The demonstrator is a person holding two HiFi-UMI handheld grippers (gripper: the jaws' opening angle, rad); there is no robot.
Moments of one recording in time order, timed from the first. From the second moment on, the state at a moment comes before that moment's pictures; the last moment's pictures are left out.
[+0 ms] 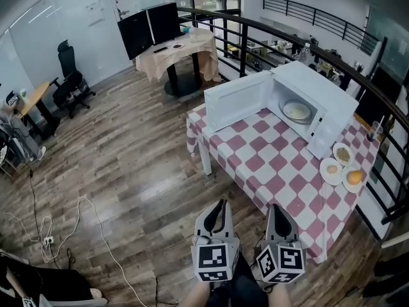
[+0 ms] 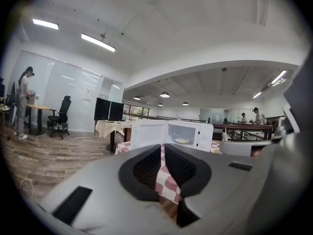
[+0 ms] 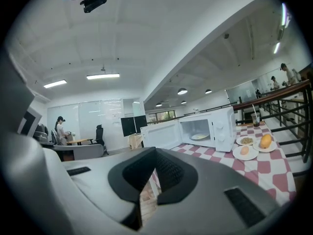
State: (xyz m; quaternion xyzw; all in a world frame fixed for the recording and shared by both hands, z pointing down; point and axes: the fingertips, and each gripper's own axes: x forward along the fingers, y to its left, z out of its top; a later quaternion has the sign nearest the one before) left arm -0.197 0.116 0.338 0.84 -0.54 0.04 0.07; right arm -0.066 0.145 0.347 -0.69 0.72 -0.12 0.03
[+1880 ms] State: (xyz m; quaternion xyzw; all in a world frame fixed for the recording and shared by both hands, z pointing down) left arm -0.041 -0.165 0.362 0.87 -0.47 0.07 0.12; right arm 0.080 -0.118 0.366 -0.74 0.65 -0.17 0.05
